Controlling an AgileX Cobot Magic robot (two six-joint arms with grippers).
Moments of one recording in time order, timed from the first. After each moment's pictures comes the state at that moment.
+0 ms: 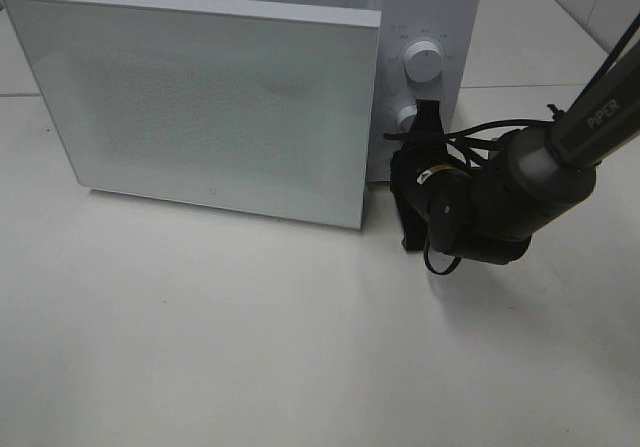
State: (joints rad) left arm -0.01 0.00 -0.50 -0.08 1.04 0.11; right arm 0.52 2.18 -0.92 0.61 -0.88 1.39
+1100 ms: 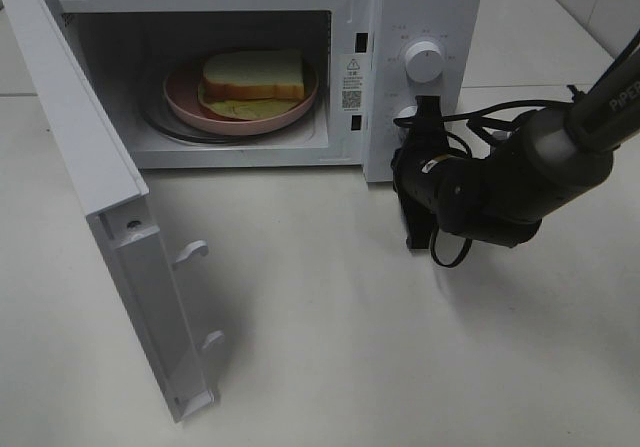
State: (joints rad) left arm -0.01 0.00 -0.50 -0.08 1.04 0.11; right arm 0.50 2.13 -0.92 0.58 -0.75 1.36
